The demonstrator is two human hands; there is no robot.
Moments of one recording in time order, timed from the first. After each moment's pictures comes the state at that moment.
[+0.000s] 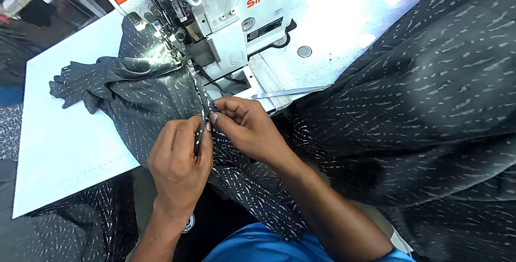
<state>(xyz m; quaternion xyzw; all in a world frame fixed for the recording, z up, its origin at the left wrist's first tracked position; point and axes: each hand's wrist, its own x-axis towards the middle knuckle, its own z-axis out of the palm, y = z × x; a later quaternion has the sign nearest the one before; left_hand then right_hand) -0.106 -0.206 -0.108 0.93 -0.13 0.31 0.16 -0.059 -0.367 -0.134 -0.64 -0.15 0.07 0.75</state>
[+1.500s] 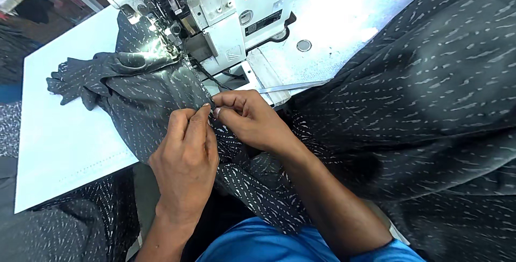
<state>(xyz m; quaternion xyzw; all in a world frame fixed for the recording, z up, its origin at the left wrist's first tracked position) -0.111 -0.229 -0.091 0.96 -0.09 0.23 0.08 -0.048 -0.381 -0.131 -0.66 -0.19 0.12 0.71</state>
